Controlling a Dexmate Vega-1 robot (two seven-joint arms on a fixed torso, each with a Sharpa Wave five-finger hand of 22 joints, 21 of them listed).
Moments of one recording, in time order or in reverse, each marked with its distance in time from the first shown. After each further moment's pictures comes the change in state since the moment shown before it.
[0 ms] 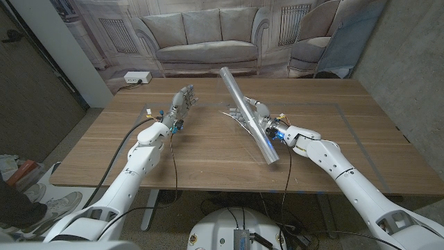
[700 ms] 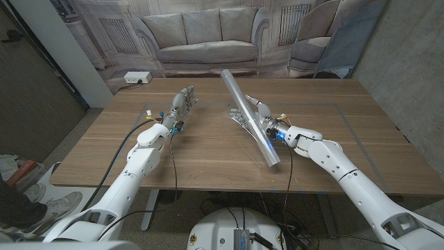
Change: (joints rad) left arm 0.019 0.010 0.005 -0.022 -0.014 0.003 0.001; left_hand 0.000 0.000 0.000 0.000 0.000 0.000 0.000 0.000 0.000 0.000 0.000 0.000 0.000 0.000 0.000 0.000 0.000 0.000 0.000 -0.008 0.000; right arm -0.016 -0.025 -0.006 -0.046 0.001 -0.022 -0.049; right_hand -0.114 -0.115 -0.091 0.011 -0.011 -0.074 0.013 -0.055 -0.007 -0.121 0.031 -0.019 0.014 -0.090 0.021 -0.024 0.006 -0.016 0.005 0.022 0.024
